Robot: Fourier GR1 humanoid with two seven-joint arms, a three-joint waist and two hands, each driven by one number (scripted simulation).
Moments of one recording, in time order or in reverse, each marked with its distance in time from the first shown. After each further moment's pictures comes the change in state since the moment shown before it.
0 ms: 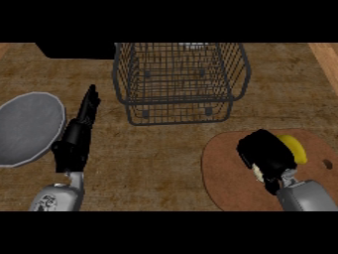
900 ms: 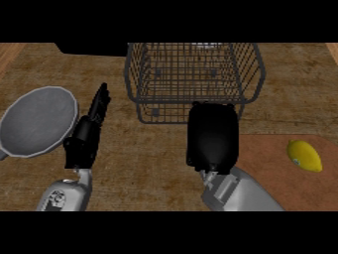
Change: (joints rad) left arm -0.033 -0.020 -0.026 0.028 0.000 -0.018 0.006; right arm -0.365 0.253 0.302 -0.204 -0.010 0.130 1.127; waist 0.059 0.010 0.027
